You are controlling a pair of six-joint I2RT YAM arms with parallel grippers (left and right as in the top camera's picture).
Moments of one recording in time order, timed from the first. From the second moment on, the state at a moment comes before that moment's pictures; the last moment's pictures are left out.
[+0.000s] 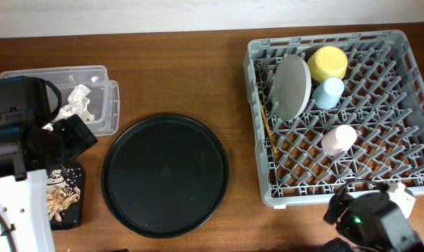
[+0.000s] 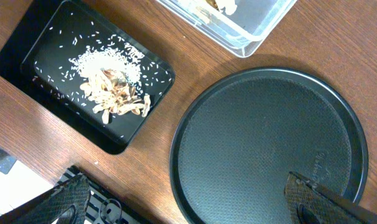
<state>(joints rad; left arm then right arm) 0.17 1.33 1.70 -1.59 -0.18 -0.46 0.45 0.57 1.10 -1.59 0.32 1.02</state>
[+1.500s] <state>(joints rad) 0.17 1.33 1.70 -1.59 -0.18 -0.46 -0.02 0.01 0.01 -0.07 -0.04 0.11</state>
